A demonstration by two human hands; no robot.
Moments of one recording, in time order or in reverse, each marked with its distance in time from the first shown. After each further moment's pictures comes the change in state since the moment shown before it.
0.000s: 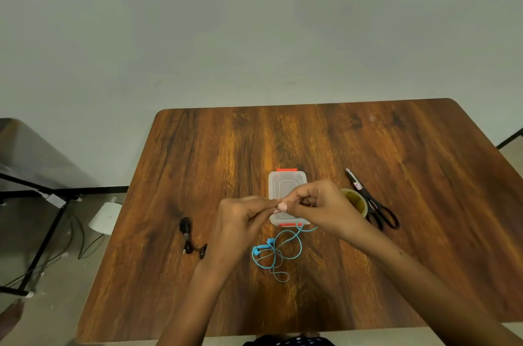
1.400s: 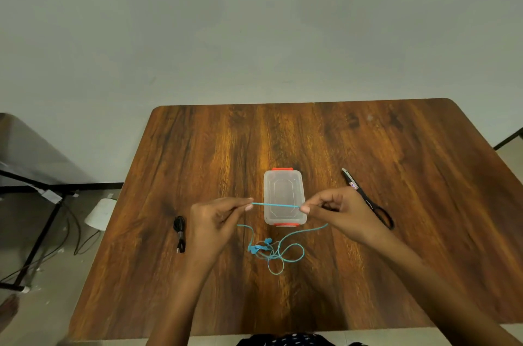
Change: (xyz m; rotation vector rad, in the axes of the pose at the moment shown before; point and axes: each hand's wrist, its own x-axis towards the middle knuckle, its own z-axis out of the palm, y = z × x) left_hand -0.012 -0.019 -0.008 -0.021 0.169 -0.126; right_hand -0.018 0.031 -0.029 0.068 0.081 0.125
